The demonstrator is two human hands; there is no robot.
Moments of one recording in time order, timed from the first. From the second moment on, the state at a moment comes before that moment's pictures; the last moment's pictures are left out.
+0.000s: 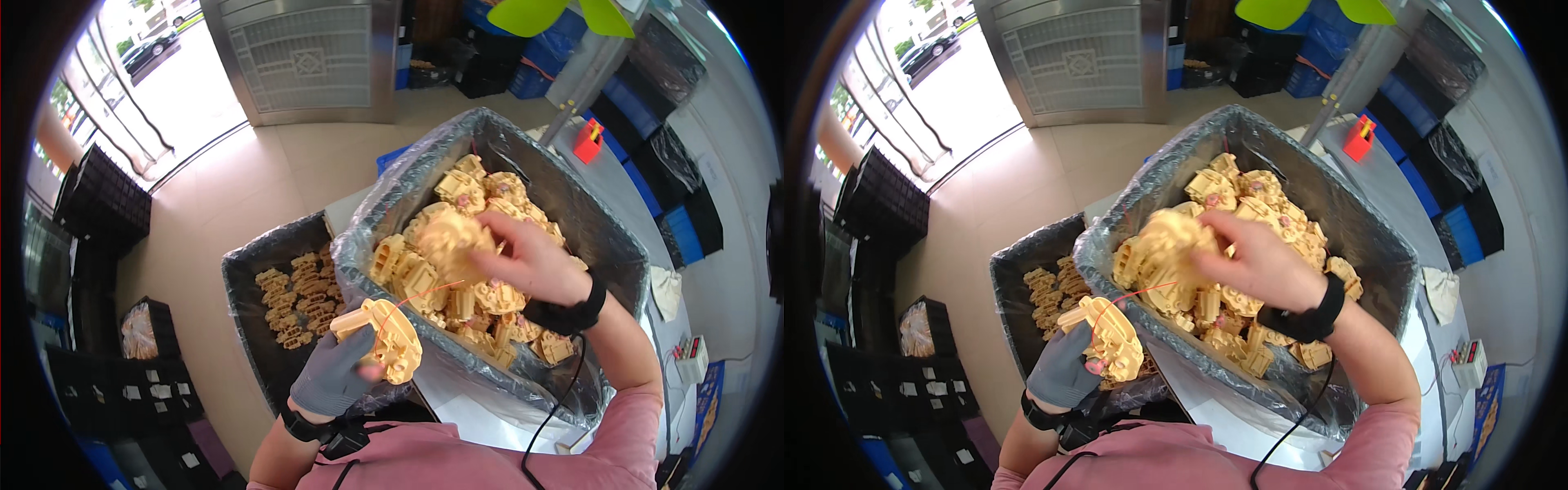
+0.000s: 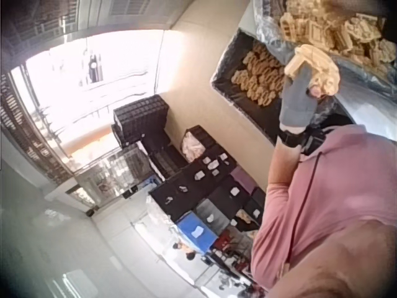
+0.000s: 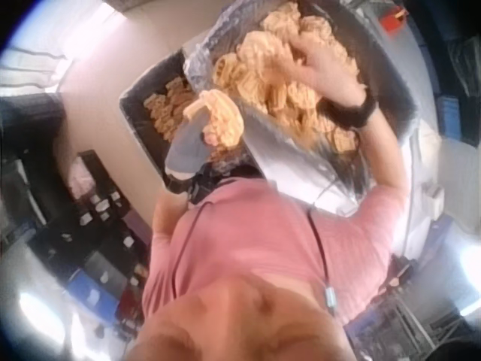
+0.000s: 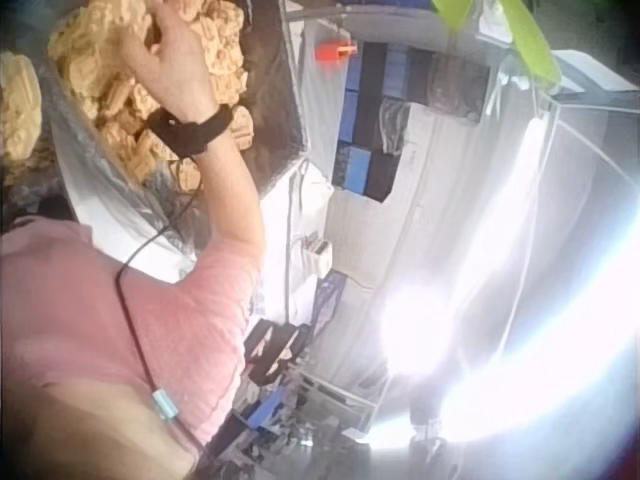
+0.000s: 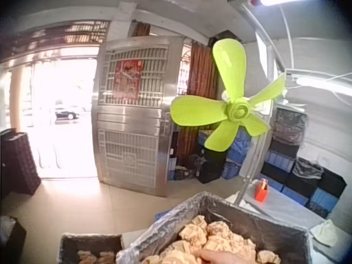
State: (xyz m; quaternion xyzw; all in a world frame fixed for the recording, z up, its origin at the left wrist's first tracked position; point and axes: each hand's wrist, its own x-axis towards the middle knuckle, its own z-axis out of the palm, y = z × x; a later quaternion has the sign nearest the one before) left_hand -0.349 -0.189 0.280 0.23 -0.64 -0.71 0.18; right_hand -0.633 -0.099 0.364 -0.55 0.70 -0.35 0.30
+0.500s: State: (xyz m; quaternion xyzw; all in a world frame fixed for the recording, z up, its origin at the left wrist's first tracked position) left_hand -0.369 -0.156 0.309 0.25 -0.39 -0.84 0.27; right_hand -0.574 -0.081 0.356 -0.57 0.58 -0.36 0.46
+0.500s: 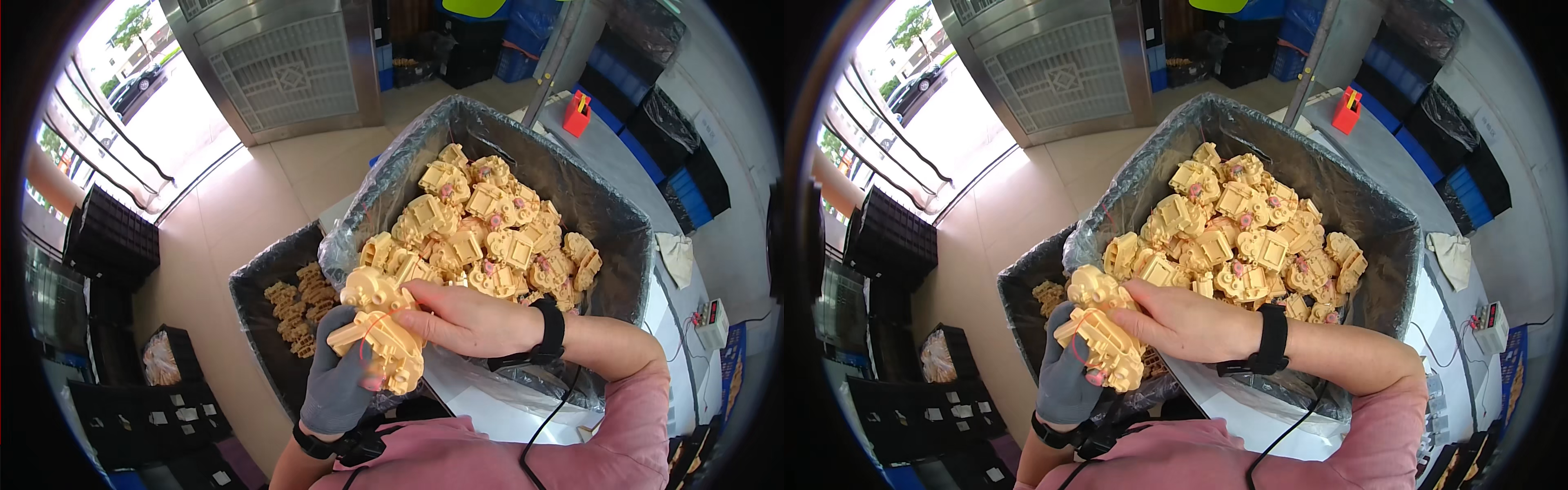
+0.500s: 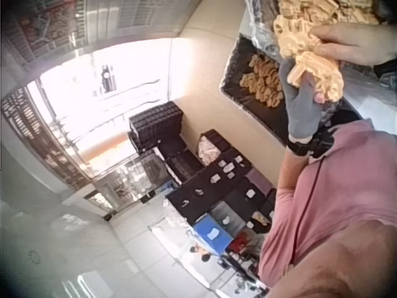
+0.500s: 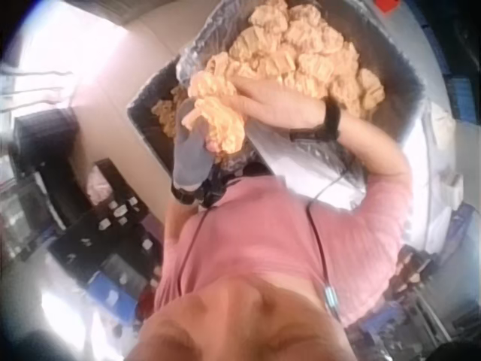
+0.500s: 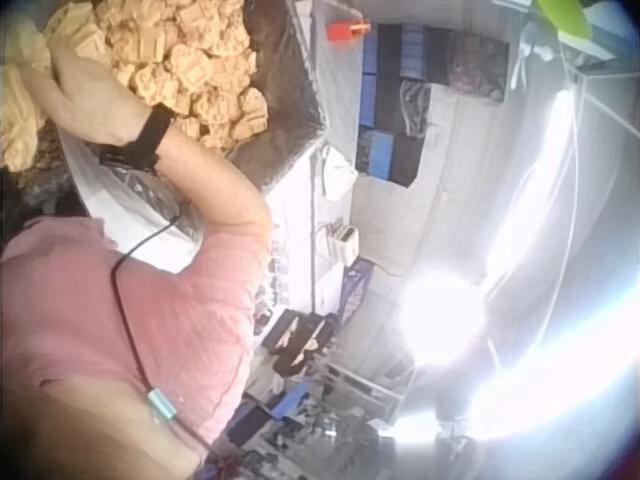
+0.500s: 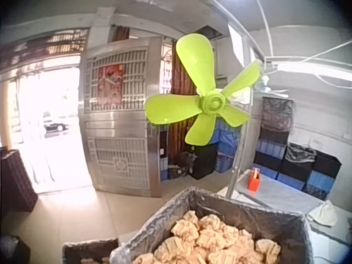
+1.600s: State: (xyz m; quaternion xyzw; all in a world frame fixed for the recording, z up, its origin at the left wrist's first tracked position) left_hand -0.265 -0.183 0.260 0.11 -0.03 -0.94 0.31; right_hand -0.742 -0.091 0.248 -0.56 0.82 -0.07 0.02
